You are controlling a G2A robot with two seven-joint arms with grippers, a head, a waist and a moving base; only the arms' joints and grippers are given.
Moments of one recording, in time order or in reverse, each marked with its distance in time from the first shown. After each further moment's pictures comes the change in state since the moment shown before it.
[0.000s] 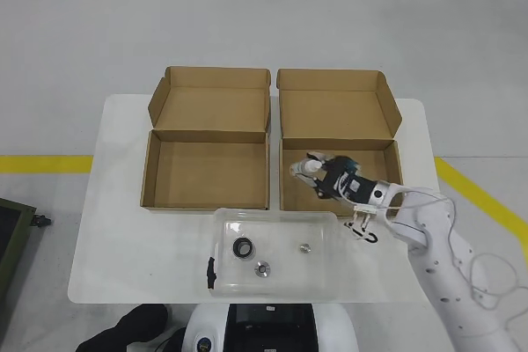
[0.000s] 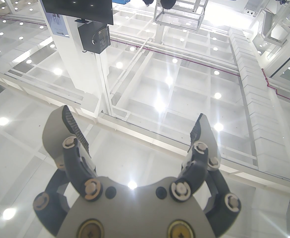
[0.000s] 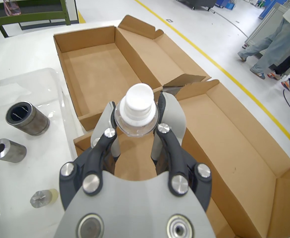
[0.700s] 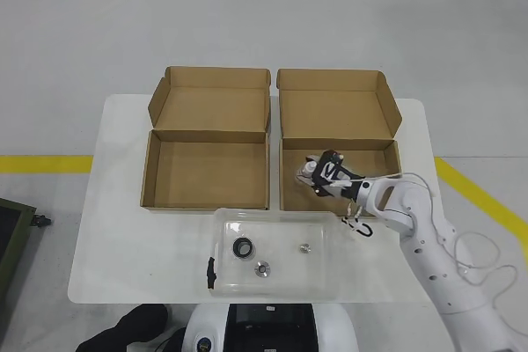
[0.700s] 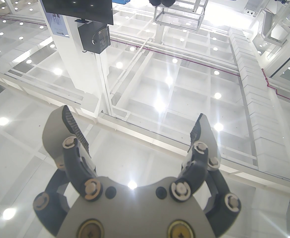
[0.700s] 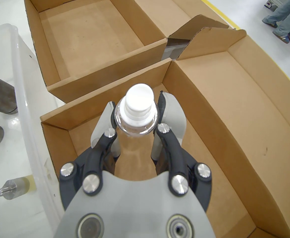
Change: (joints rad) left arm 0.000 0.000 0.000 0.000 0.000 0.000 0.000; right arm 0.111 -0.012 -0.094 0.203 0.049 0.010 0.100
